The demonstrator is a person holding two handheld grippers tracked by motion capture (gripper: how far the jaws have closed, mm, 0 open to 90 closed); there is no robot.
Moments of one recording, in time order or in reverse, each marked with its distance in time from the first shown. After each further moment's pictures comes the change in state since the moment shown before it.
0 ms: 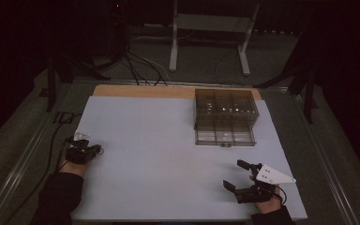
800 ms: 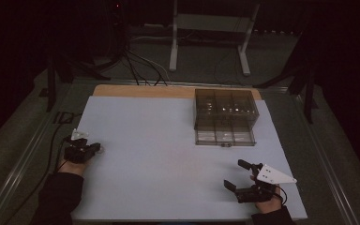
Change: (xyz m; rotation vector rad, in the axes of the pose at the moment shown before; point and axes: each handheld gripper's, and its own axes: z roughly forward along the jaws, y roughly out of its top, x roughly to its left) left arm -0.003 0.003 -0.010 -0.055 -0.010 -0.002; right arm -0.001 0.000 -0.001 -0.003 -0.007 0.004
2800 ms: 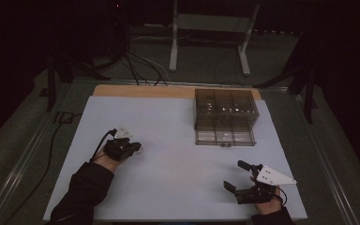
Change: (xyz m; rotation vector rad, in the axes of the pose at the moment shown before) left arm -0.110 0.044 0.024 0.011 -0.272 0.324; right arm 0.003 -0.001 -0.001 0.007 -0.001 -0.003
